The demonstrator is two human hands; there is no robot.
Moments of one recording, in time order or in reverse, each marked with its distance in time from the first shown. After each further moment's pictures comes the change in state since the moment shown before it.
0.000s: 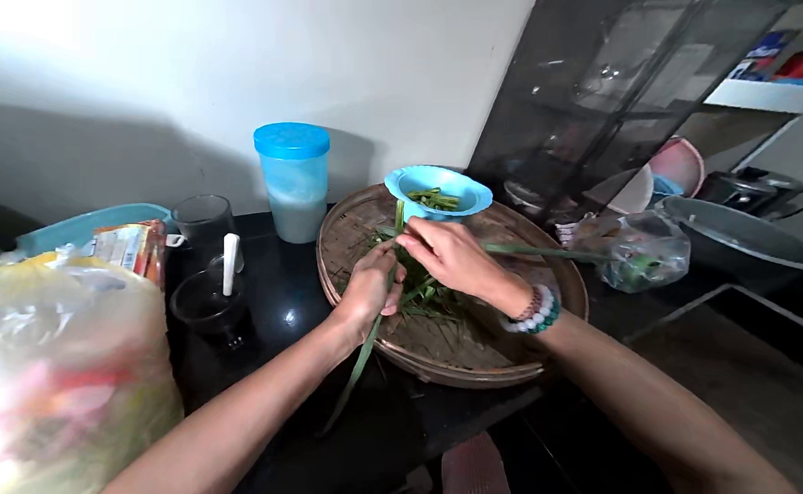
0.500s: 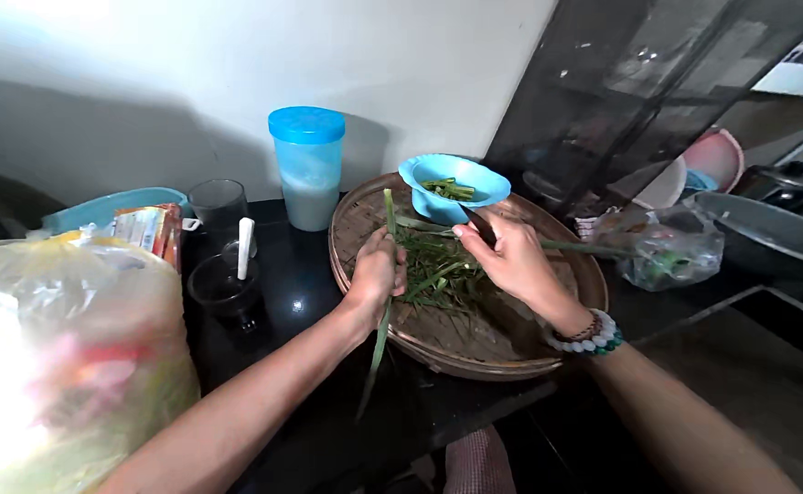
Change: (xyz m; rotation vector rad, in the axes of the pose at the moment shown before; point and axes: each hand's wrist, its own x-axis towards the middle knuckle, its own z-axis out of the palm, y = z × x) left_hand 0.003 0.001 0.002 -0.038 0.168 0.024; right_hand -0.040 0.006 -0.020 0.066 0.167 0.342
